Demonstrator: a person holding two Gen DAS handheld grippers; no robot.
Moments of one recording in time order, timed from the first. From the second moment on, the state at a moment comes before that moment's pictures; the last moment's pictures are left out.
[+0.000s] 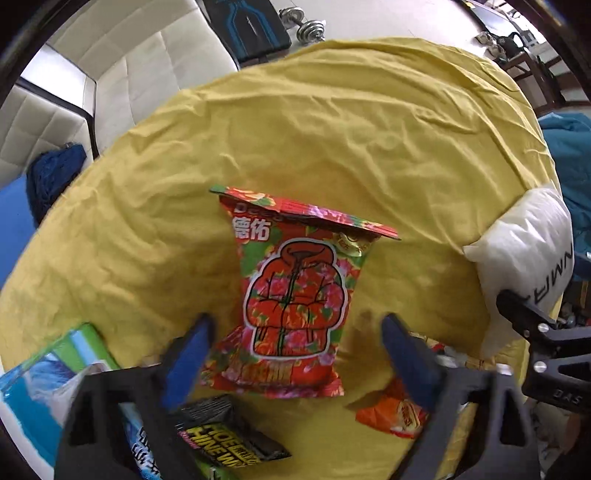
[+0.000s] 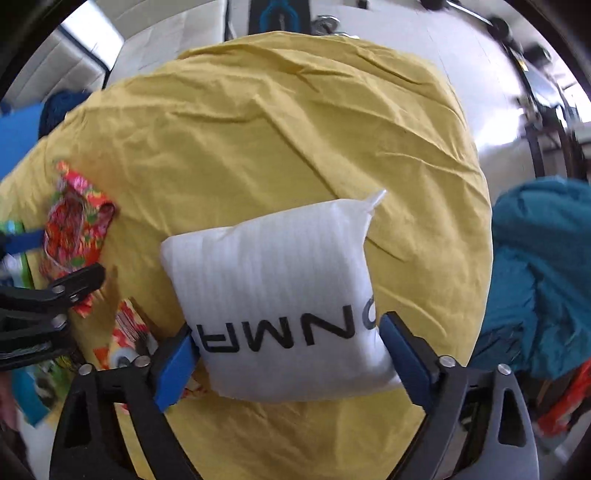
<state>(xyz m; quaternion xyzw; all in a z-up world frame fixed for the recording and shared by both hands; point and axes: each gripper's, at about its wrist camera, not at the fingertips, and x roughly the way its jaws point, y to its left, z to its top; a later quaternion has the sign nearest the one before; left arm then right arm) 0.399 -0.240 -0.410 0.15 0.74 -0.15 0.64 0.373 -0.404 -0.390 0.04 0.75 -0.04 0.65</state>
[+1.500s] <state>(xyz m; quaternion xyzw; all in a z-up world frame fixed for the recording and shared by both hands) 0.292 -0.126 -0.224 0.01 0.62 -0.13 0.78 0.269 -0.278 -0.224 0.12 0.65 0.01 0.75</state>
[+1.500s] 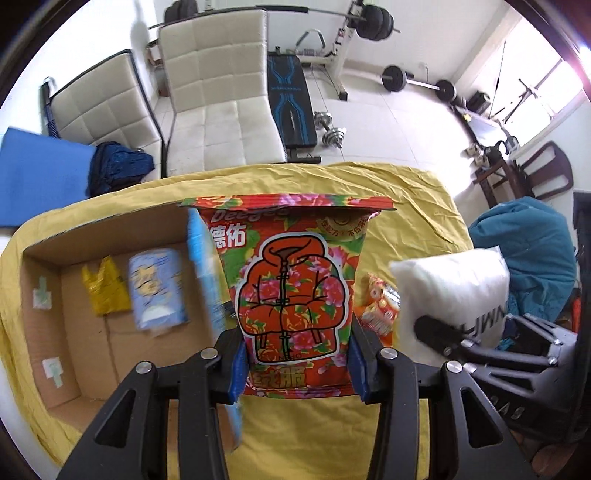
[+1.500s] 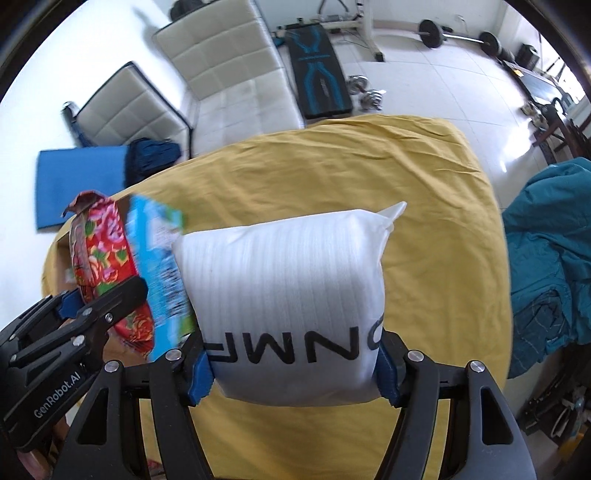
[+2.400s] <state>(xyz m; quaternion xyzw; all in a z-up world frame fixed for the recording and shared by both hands) 0.267 0.148 -0.229 -0.05 0.64 -0.06 0.76 0.271 -0.015 -0.295 0.09 0.71 0.07 0.70</state>
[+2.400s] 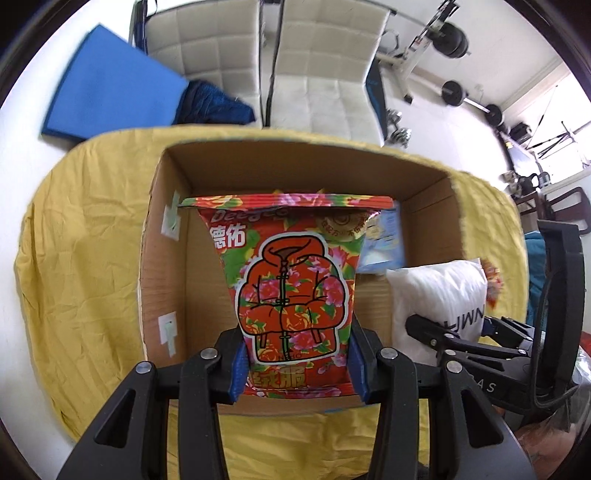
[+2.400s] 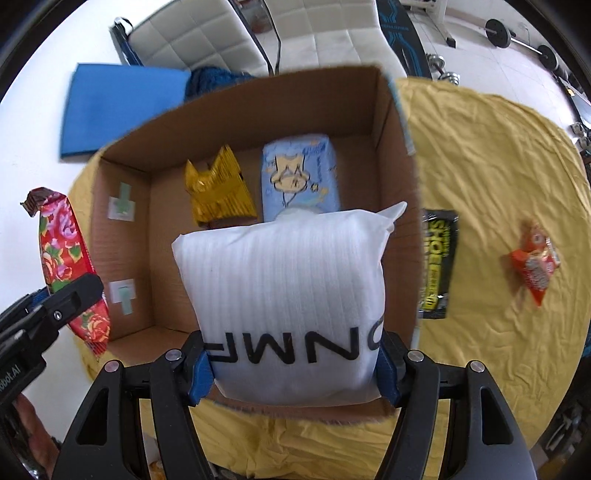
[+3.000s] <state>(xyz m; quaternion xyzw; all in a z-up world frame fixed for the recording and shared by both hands) 0.346 0.187 -0.358 0.01 0.73 0.00 0.68 0.291 0.017 -0.392 0.04 0.77 0.04 0.63</state>
